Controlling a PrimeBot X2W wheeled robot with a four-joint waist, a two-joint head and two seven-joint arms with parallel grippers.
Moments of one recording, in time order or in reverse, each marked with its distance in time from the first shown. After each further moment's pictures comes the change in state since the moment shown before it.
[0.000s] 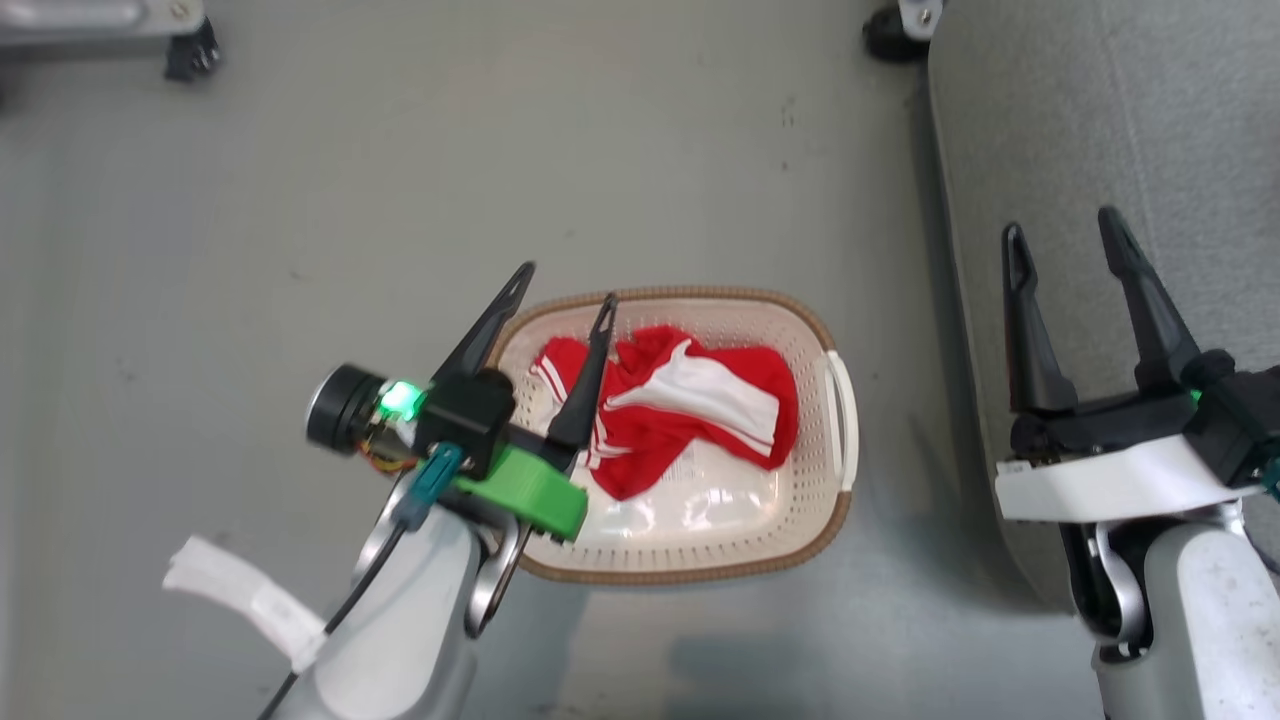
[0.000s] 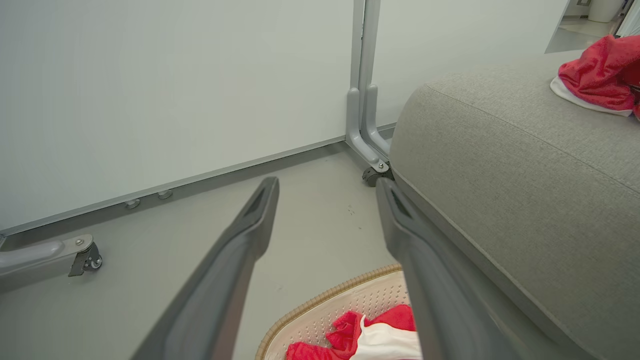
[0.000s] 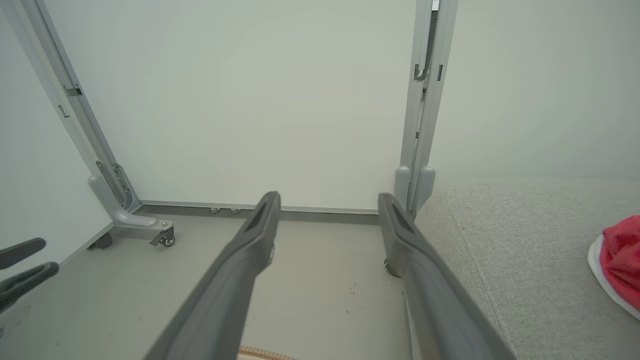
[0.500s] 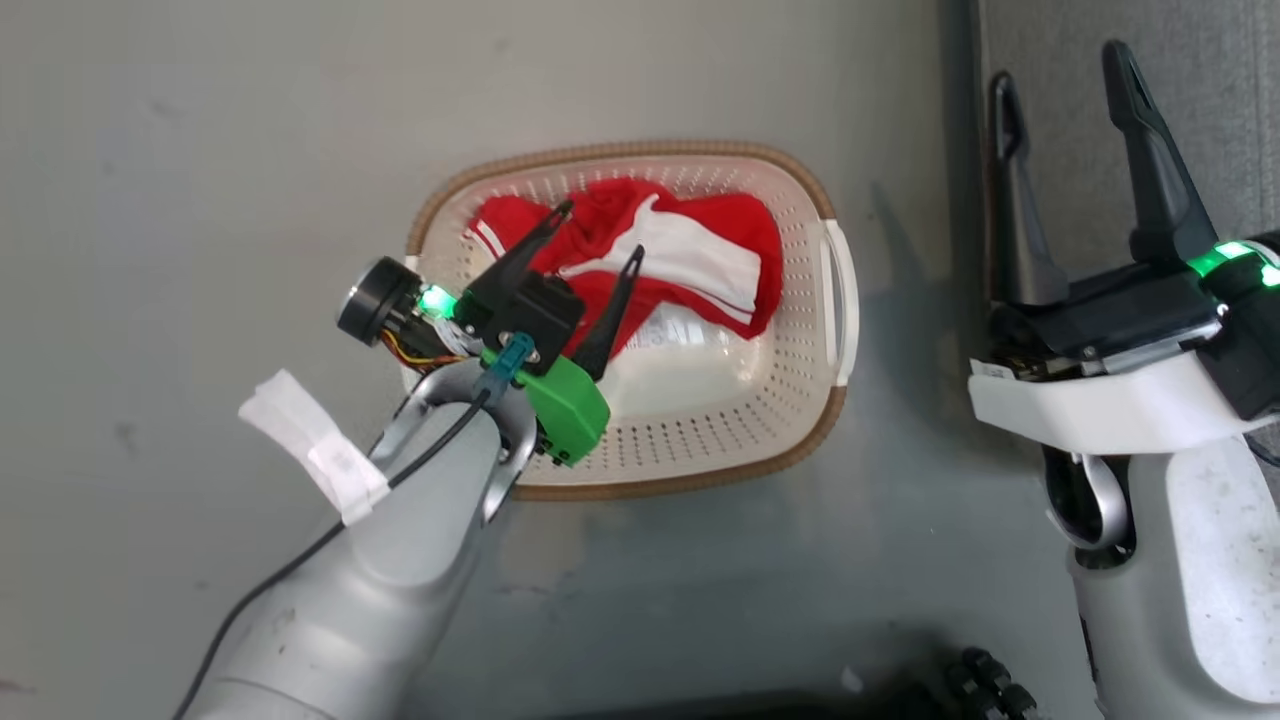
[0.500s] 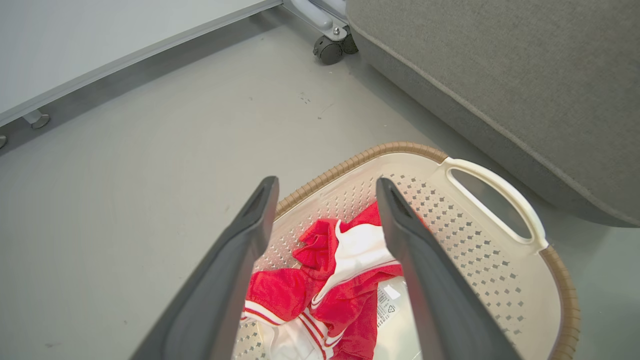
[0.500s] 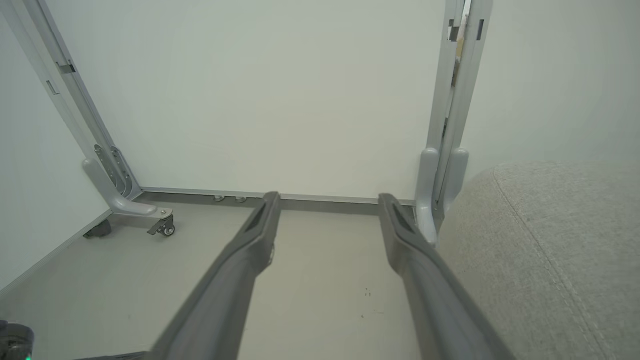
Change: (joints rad) left arm -0.316 -0.001 -0.179 0.377 0.029 0.002 0.000; right arm -0.201 -0.008 0.074 -0.027 -0.001 0.000 -0.069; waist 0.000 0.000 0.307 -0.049
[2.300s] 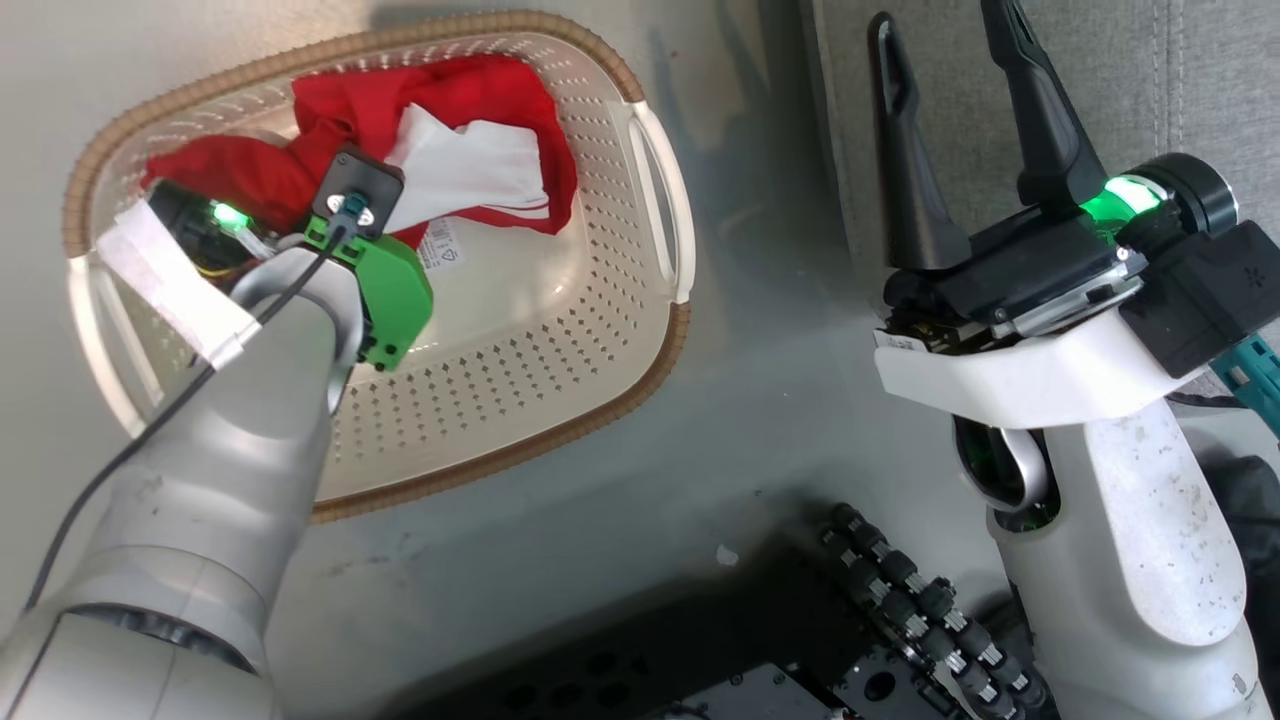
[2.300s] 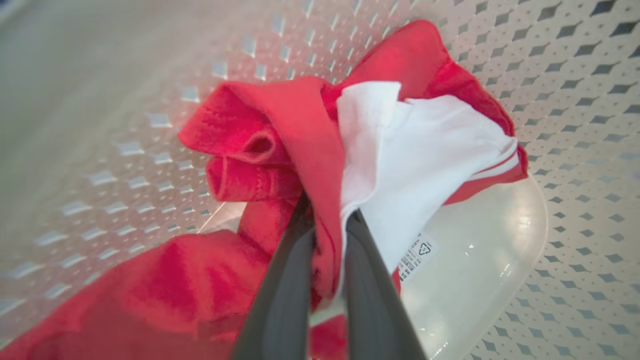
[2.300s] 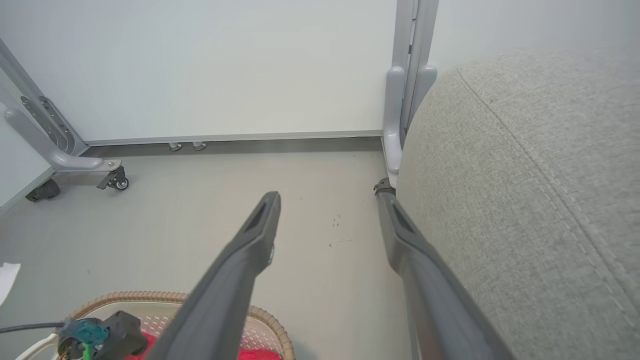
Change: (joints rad) left arm -0.338 0.075 -0.033 0.556 -0.035 0.049 0.046; right arm -0.132 0.037 0.140 0.072 0.099 0.000 -0.053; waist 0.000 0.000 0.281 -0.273
